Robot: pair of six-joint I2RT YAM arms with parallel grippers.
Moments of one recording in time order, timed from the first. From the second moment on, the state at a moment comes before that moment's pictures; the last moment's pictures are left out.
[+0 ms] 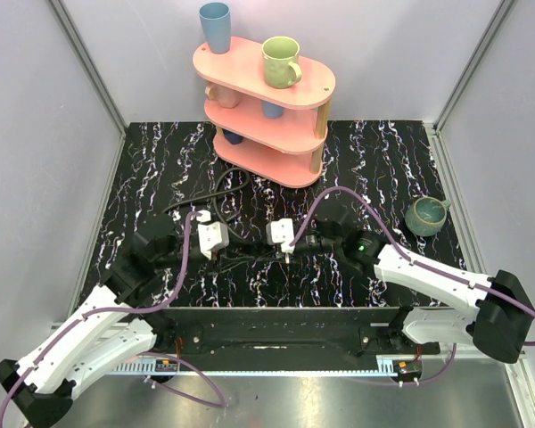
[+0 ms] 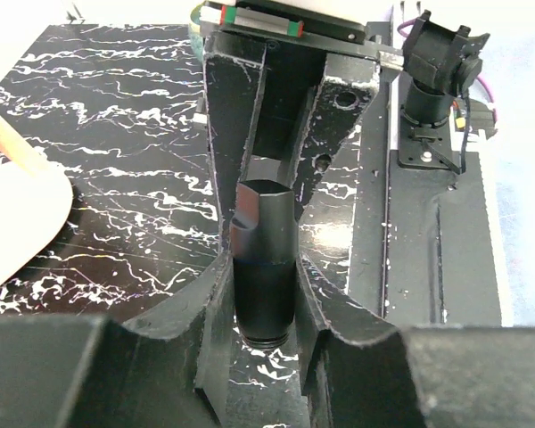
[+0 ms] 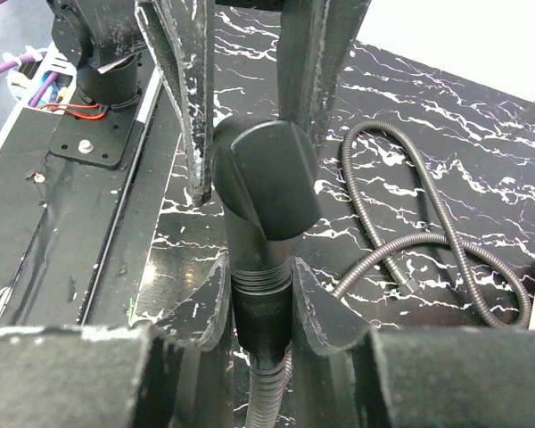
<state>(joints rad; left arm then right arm) -0.68 0.66 0.73 -0.26 0.69 0.22 0.91 1.21 0.83 0.10 -0.65 -0.49</state>
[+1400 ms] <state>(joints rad) -0.68 0.63 0.63 -0.18 0.22 -1.50 1.05 1.07 0.69 0.35 -0.18 -0.70</state>
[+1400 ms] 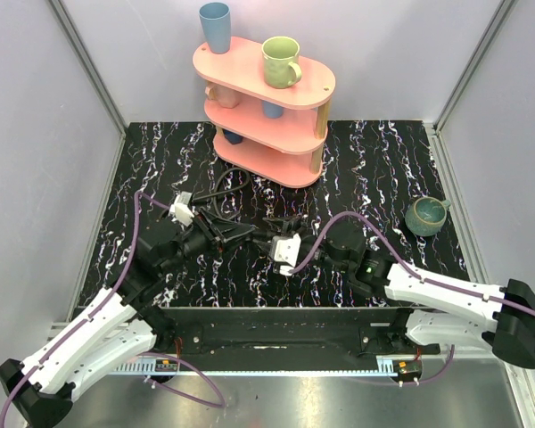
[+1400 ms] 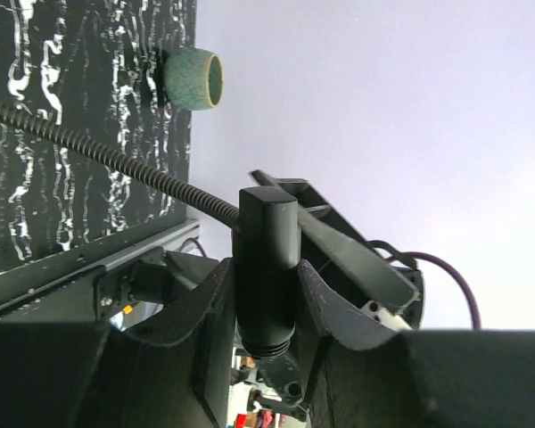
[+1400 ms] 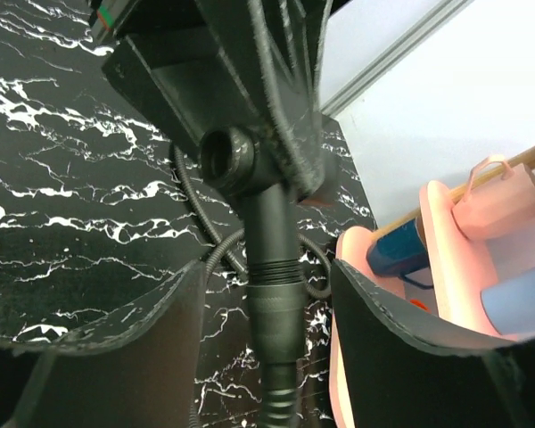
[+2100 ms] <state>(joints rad) -0.66 0.75 0.68 -0.06 0.32 -1.13 1.06 1.09 0.75 0.22 -0.07 -0.67</state>
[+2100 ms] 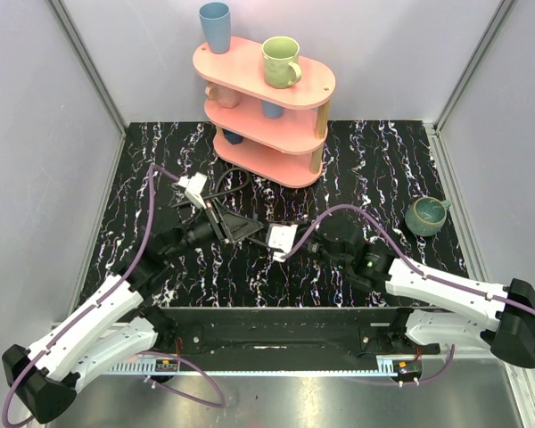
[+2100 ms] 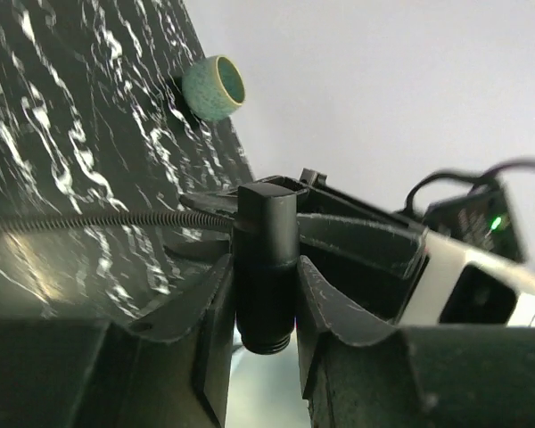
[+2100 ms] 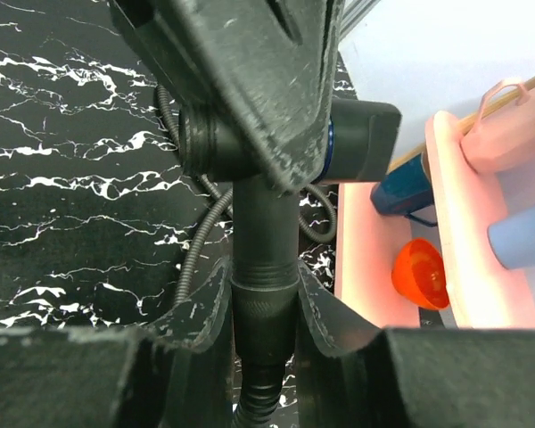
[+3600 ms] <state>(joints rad) -0.58 0.81 0.58 -0.02 0.46 -0.34 0.85 0.73 0.54 0.11 -0.13 -0.18</state>
